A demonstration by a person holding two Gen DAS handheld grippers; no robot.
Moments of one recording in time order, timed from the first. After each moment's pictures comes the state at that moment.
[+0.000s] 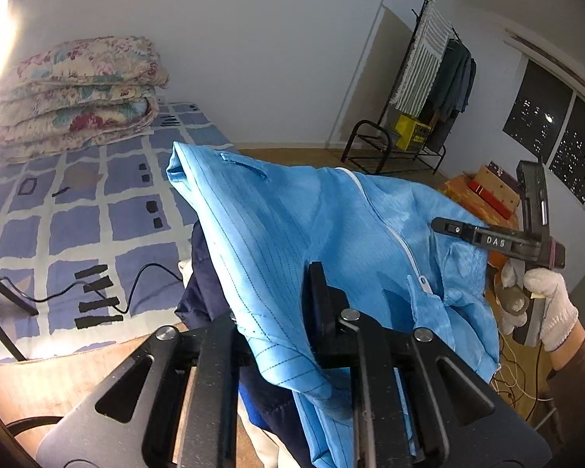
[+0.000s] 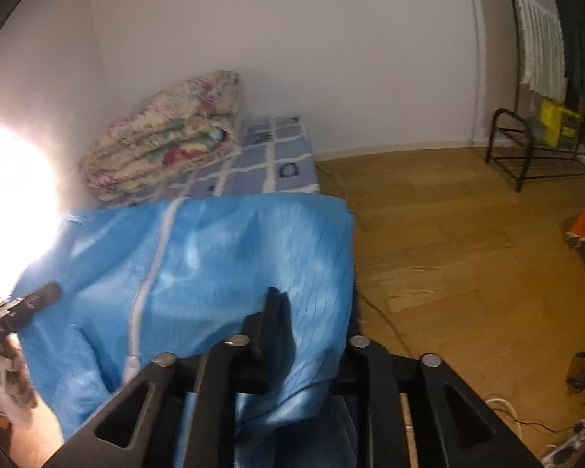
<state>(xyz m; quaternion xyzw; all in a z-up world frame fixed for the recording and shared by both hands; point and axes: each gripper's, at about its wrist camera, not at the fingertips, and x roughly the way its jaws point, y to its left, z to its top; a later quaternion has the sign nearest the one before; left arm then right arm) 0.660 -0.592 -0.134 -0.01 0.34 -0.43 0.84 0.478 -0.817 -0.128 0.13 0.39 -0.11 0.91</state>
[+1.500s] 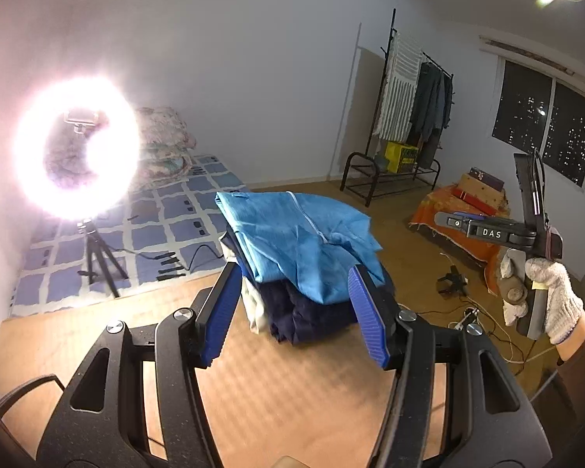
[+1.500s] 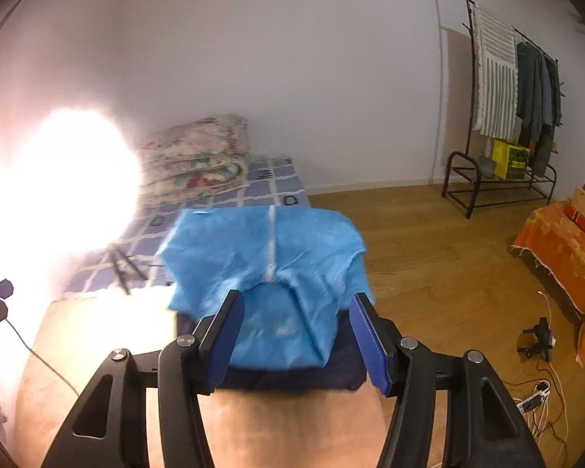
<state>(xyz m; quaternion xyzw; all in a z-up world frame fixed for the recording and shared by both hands) 0.382 -0.388 0.021 0.02 0.25 -0.41 0.88 0.263 -0.656 0.028 0.09 0.32 -0.15 0.93</state>
